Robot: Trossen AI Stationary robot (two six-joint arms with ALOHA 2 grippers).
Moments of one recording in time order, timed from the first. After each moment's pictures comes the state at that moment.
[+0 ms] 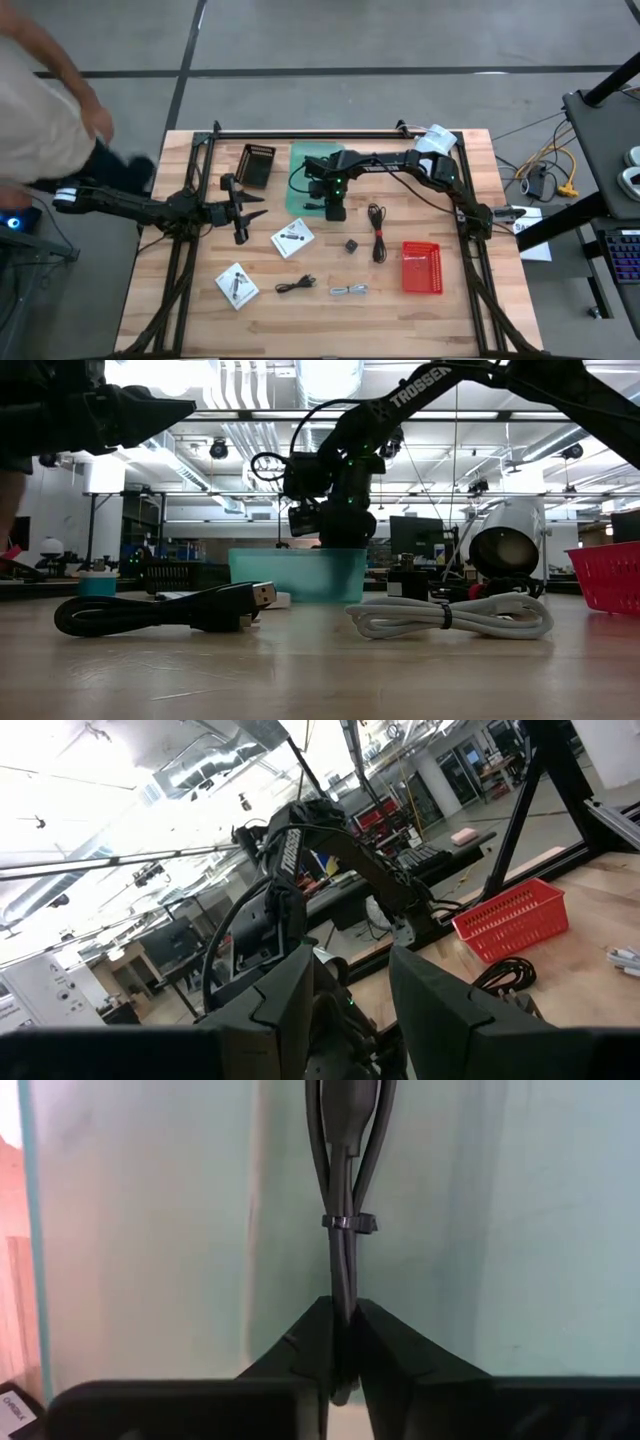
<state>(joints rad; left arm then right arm) -0.04 0.70 0.04 0.92 -0.11 0.59 -0.27 2.28 1.75 -0.90 -0.22 -0.26</state>
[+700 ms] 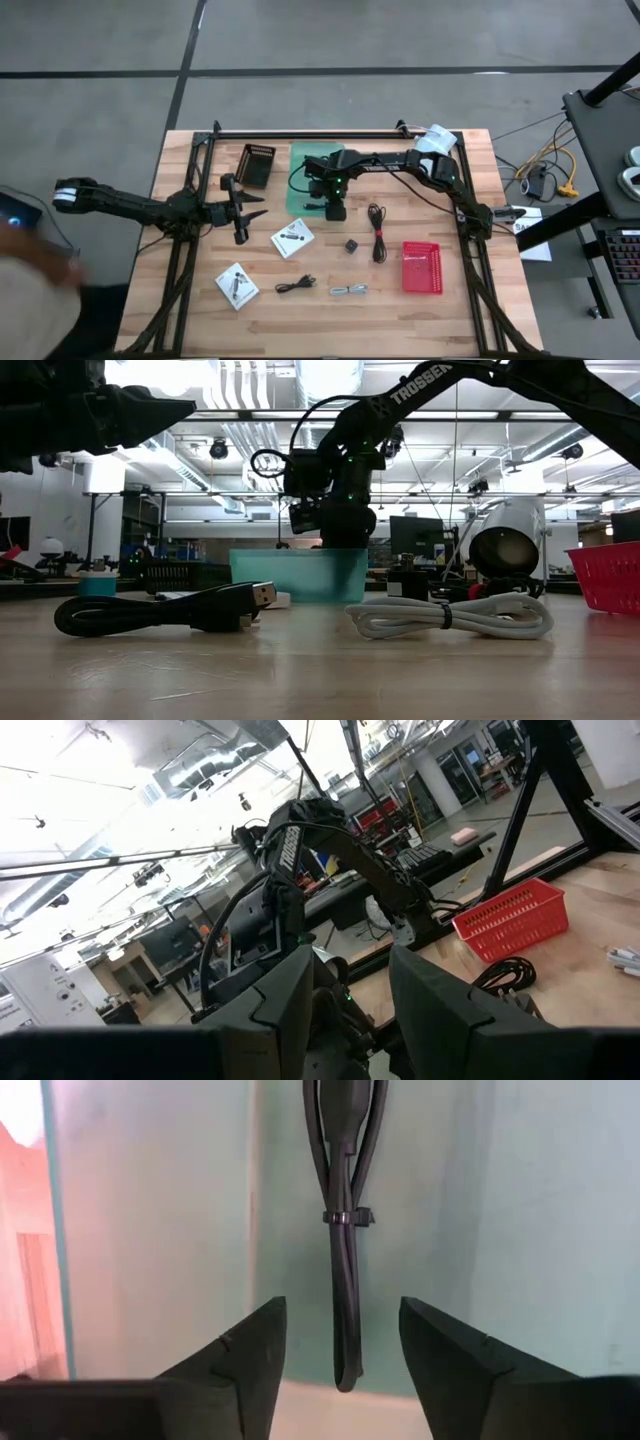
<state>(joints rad) -0.04 0.70 0.04 0.92 -0.11 0.59 -0.27 2.26 1.76 -0.93 -0.21 -0.24</state>
